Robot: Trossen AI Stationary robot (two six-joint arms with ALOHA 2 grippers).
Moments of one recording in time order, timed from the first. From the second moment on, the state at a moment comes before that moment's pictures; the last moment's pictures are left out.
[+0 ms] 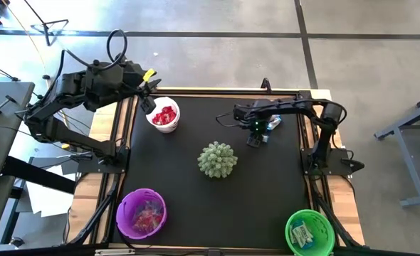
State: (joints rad) left arm 0.13 1.20 1.80 -1.07 -0.61 0.08; right arm -0.44 1.86 1.12 -0.97 0.04 0.01
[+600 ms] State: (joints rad) left arm 0.13 1.20 1.80 -1.13 -0.60 0.08; right arm -0.42 1.74 1.12 -1.10 -0.06 0.24
